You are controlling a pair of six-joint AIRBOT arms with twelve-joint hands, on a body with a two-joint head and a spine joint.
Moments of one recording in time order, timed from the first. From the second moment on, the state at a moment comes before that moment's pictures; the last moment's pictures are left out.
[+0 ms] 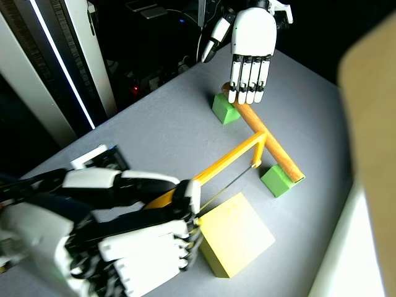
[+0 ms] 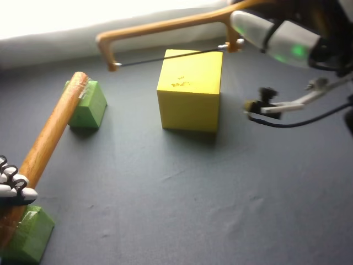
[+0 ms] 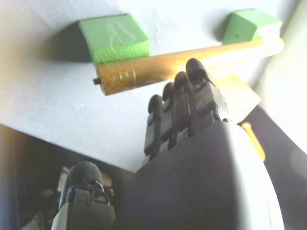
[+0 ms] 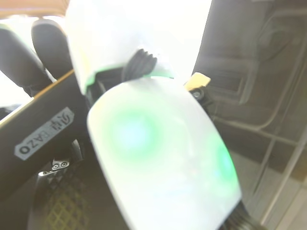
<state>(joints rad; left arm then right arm) 0.78 -0.35 0.79 1.04 -0.41 0.03 -0.52 -1.28 1.24 0.36 1.20 -0.14</state>
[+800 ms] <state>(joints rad) 0.78 -0.36 0.80 1.04 -0.41 0.03 -0.47 -1.54 1.32 0.49 1.05 -0.22</state>
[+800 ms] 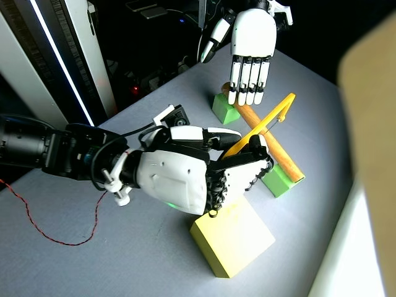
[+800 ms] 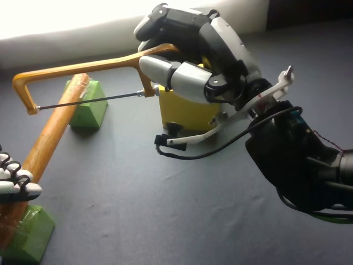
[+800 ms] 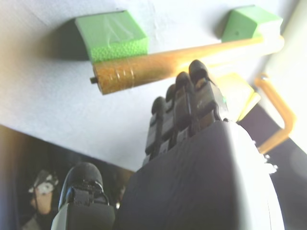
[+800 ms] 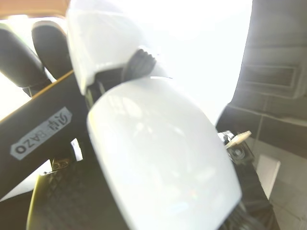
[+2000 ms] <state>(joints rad) 0.77 -0.36 0.80 1.05 -0.42 0.03 -0.47 -1.72 1.38 0.61 1.01 -0.35</state>
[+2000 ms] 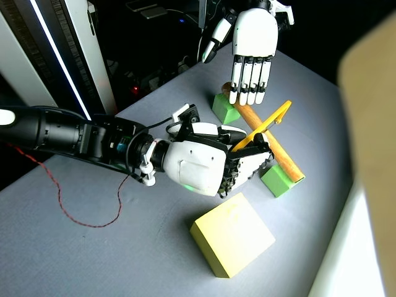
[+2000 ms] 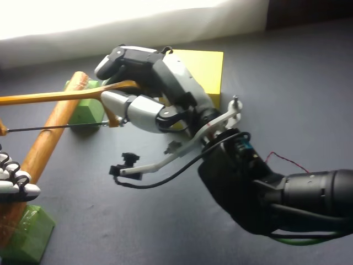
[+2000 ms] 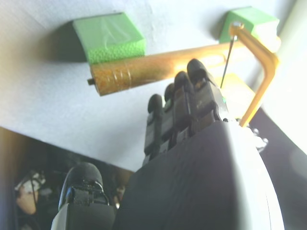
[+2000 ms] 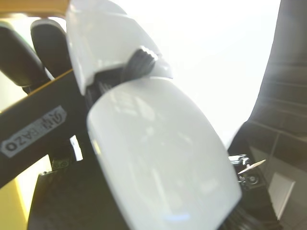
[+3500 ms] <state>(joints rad) 0.79 -0.36 0.82 1.08 -0.45 0.03 -0.51 -1.60 1.26 0.63 1.04 -0.40</state>
